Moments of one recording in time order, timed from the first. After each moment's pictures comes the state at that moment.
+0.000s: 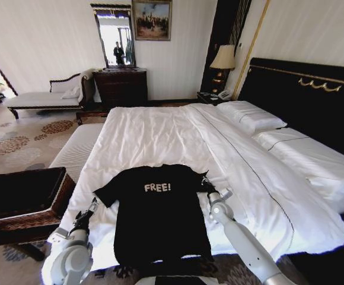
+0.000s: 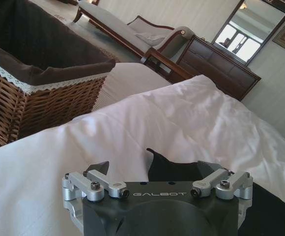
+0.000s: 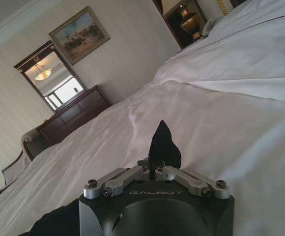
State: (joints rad) left arm 1.62 -1.45 -0.80 -2.09 -0.87 0.19 -0.36; right arm -0.97 1.10 0.13 1.41 1.11 0.19 0.11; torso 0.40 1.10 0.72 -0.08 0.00
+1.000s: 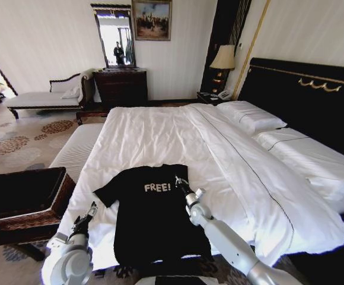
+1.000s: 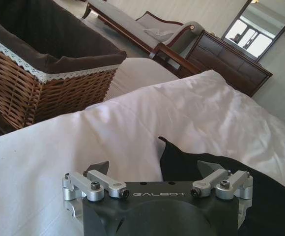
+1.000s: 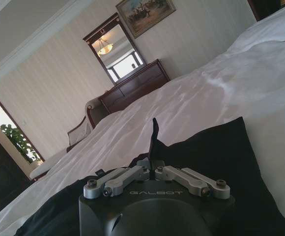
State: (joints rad) left arm 1.64 -1.49 -0.79 -2.08 -0.84 0.18 -0.36; right arm -0.86 1.19 -0.12 1.37 1.01 0.24 0.04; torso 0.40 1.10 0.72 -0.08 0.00
